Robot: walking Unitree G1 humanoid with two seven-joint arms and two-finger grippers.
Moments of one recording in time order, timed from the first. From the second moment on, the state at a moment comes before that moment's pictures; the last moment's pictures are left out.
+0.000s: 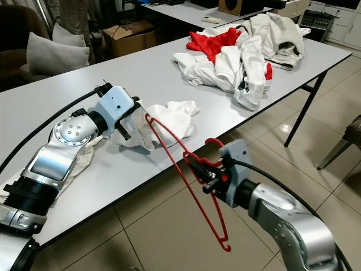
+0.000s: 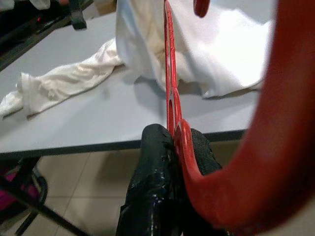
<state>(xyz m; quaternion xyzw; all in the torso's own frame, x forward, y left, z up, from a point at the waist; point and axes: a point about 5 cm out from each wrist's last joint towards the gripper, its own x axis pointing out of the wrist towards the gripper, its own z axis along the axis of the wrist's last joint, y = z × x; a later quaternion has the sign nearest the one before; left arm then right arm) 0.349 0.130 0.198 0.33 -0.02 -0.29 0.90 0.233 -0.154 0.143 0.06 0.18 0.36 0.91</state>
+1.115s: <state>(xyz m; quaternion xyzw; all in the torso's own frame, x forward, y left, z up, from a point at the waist) 0.314 0.110 0.209 0.30 -0.04 -0.40 0.86 0.276 -0.156 0.100 0.41 0.20 0.24 0.86</state>
